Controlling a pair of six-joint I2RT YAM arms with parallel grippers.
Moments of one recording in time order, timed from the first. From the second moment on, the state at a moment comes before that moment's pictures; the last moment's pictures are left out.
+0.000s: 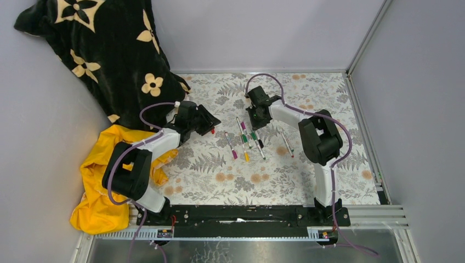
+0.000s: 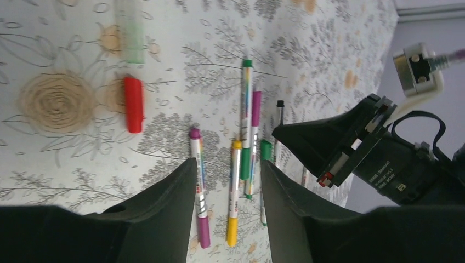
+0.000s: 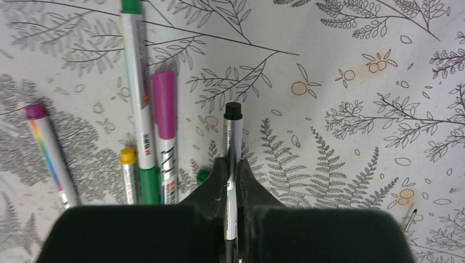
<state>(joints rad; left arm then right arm) -0.31 1.55 0.82 0.07 0.18 -0.98 0.54 2.10 1.52 -0.55 0.00 0.19</state>
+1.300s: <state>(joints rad) -0.52 1.63 0.71 0.72 0.51 -1.03 0.54 1.81 1.46 -0.40 -0.26 0.45</state>
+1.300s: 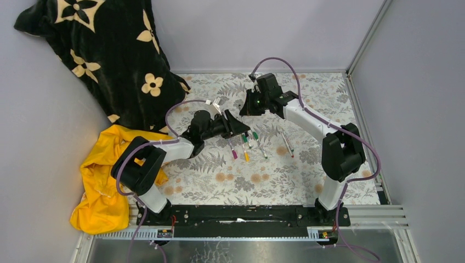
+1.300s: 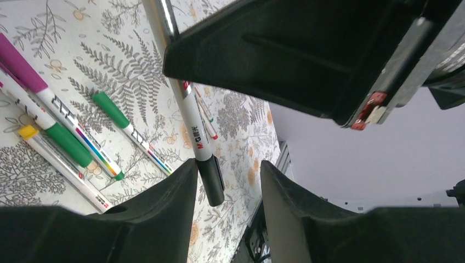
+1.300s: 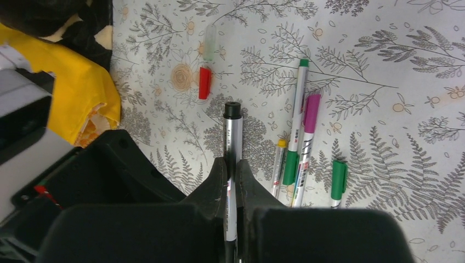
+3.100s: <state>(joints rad) -0.53 1.73 0.70 0.86 0.71 -1.05 0.54 1.69 1.25 -0.28 -0.31 0.52</state>
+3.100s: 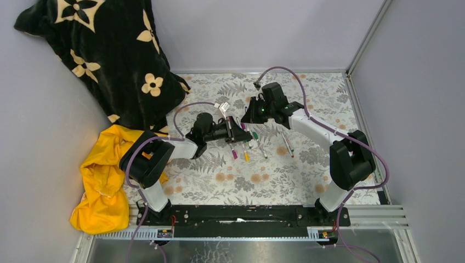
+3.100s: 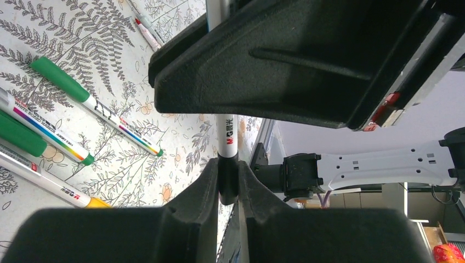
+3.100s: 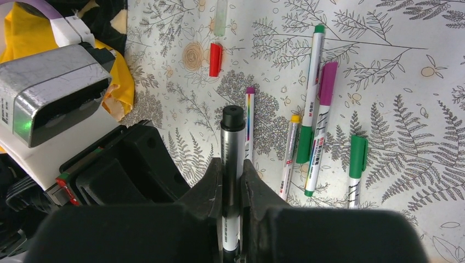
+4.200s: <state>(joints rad) -0.73 1.85 0.52 1.03 0.49 -1.06 0.45 1.87 1.77 -0.47 -0.23 0.42</state>
